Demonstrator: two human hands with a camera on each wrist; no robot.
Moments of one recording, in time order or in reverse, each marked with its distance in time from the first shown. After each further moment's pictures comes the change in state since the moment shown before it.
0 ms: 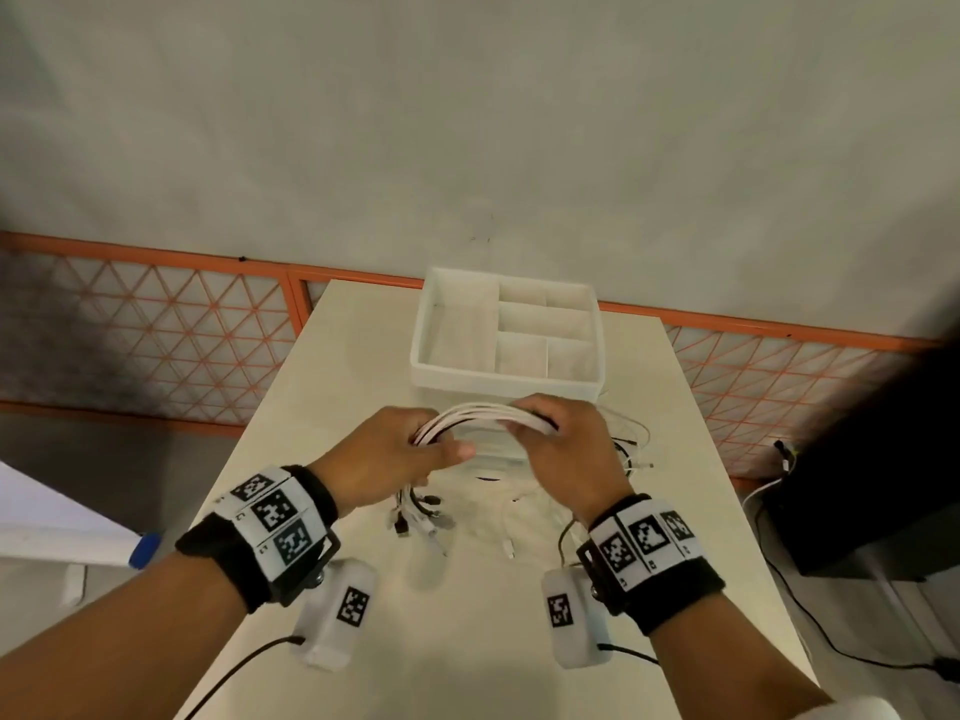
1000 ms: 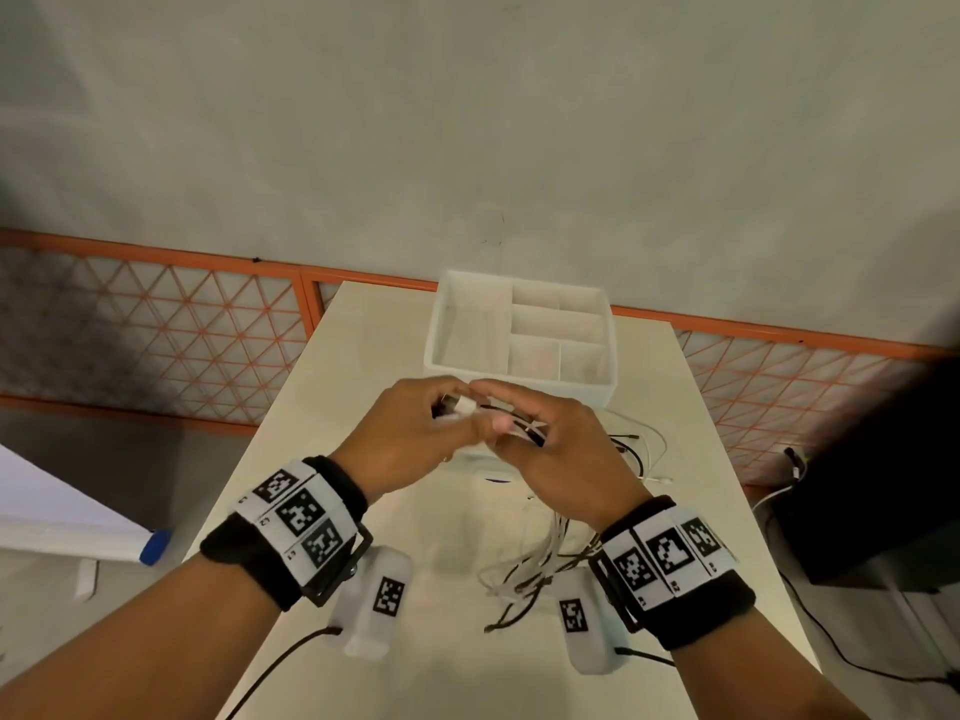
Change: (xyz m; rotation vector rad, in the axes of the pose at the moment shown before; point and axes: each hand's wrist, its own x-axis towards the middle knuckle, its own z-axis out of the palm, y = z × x) left_hand -0.007 0.030 -0.001 -0.215 0.141 0.101; right_hand -0.012 -0.036 -0.005 0.106 -0.244 -0.065
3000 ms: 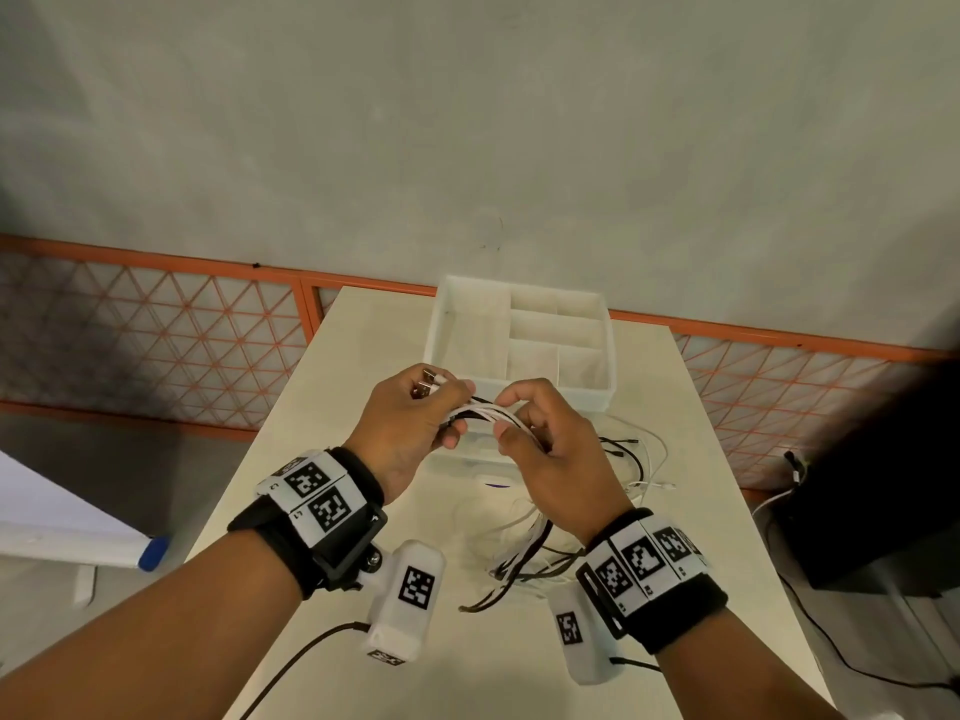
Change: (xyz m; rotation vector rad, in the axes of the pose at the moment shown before) left_hand 0.019 -0.004 0.010 -0.513 0.252 -0.224; right_hand 0.001 0.020 0.011 0.072 0.153 -0.056
